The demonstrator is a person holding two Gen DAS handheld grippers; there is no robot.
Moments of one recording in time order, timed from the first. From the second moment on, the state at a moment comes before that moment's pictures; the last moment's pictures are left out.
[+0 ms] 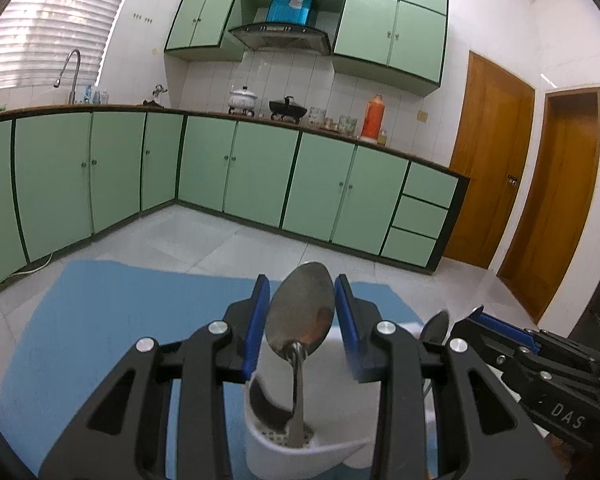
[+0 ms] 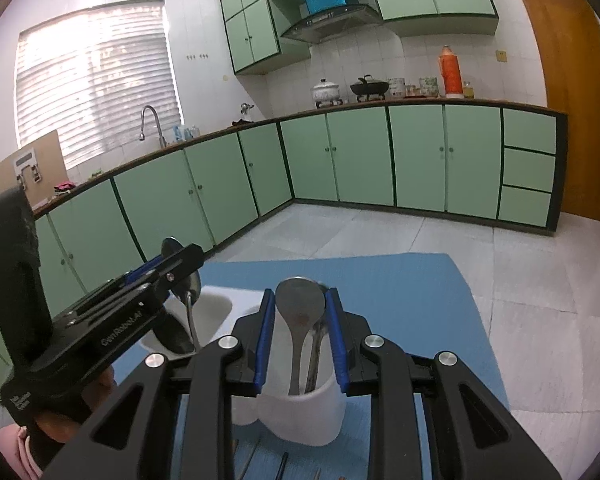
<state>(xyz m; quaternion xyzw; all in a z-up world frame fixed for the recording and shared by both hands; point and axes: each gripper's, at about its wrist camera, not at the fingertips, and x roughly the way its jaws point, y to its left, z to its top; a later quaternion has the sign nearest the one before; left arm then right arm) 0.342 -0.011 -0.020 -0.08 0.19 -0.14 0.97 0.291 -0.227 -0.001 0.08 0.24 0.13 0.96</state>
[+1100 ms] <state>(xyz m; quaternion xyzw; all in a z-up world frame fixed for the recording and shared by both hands) 0.214 0.028 -0.010 -0.08 0.17 -0.13 0.97 0.174 -0.260 0.002 0.06 0.18 0.05 0.98</state>
